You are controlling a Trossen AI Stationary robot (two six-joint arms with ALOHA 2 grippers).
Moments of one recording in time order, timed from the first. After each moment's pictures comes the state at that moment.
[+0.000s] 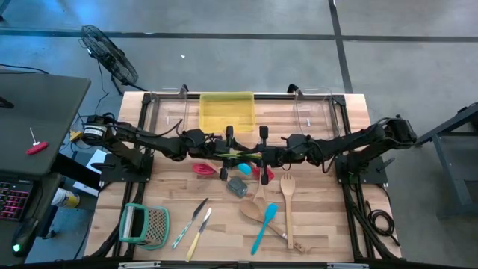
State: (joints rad) left arm -0.02 1.51 0.80 0.84 0.08 0.10; right arm 0.11 1.47 0.88 0.62 0.08 -0.31
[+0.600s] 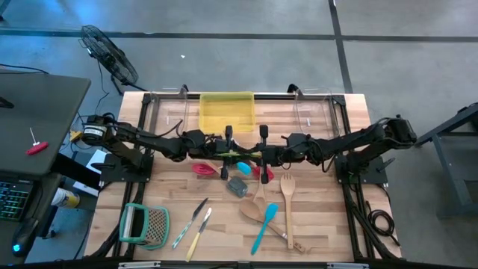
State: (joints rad) left arm -0.02 1.52 0.80 0.83 0.04 0.10; right arm 0.11 1.46 0.88 0.63 0.07 -0.31
